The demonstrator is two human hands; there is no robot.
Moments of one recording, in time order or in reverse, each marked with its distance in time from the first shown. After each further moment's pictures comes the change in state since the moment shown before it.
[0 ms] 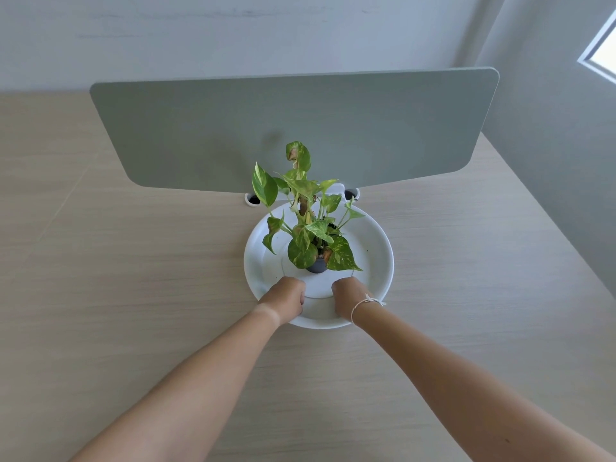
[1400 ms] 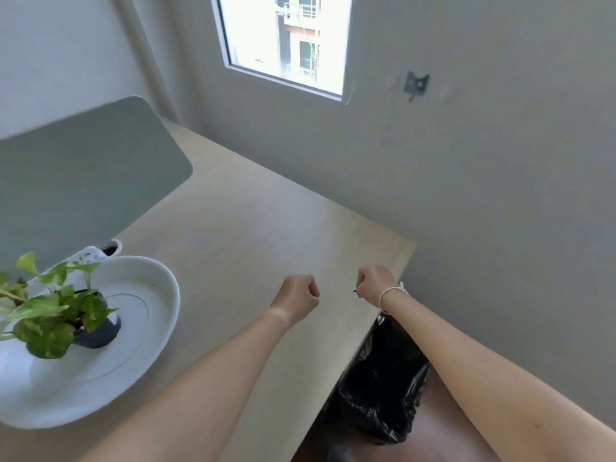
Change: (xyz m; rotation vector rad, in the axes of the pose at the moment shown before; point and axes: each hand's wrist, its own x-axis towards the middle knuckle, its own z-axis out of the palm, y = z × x) left_hand -0.085 0.272 0.155 0.017 -0.303 0.619; right_hand -0.297 0.233 0.062 0.722 0.400 0.874
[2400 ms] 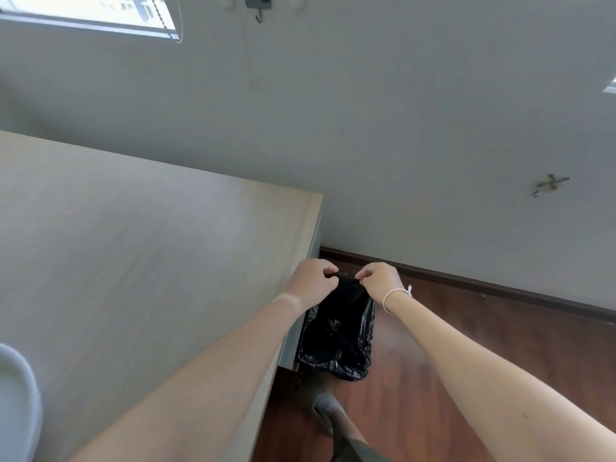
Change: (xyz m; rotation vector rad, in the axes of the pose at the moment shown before) left_hand 0.048 0.084 0.150 0.060 -0.388 0.254; right_hand -0.012 0.184 0.039 0.550 0.209 0.519
